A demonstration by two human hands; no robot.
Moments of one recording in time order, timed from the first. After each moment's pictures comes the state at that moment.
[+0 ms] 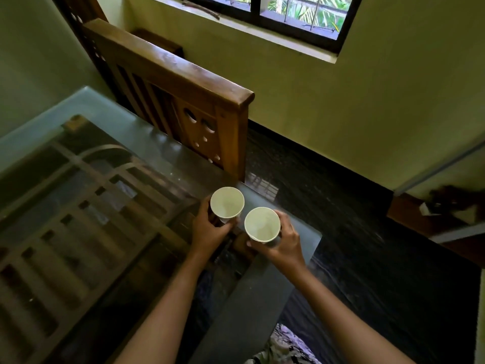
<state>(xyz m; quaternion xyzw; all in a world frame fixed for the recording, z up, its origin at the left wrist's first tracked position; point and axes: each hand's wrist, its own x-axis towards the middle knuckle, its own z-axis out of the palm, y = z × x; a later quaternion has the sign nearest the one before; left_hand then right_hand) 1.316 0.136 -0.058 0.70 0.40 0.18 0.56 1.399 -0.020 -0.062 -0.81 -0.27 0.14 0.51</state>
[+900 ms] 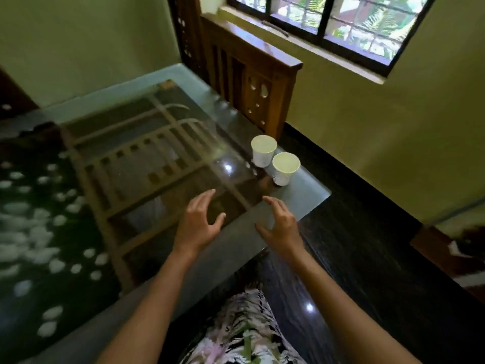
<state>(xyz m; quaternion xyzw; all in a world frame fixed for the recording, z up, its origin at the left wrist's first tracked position) 1.128 0.012 -0.001 0.84 0.41 0.21 0.27 1.285 -0.105 -0.015 -0.78 -0.47 0.16 0.37</state>
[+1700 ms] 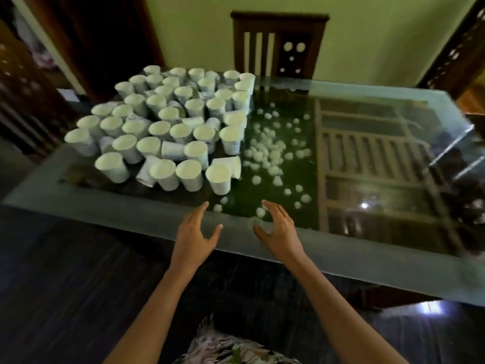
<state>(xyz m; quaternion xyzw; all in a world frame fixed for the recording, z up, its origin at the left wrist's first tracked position) 0.671 -0.152 0.006 0.57 0.73 0.34 0.15 0.864 -0.088 0.003 -0.52 -0.74 0.35 0.25</state>
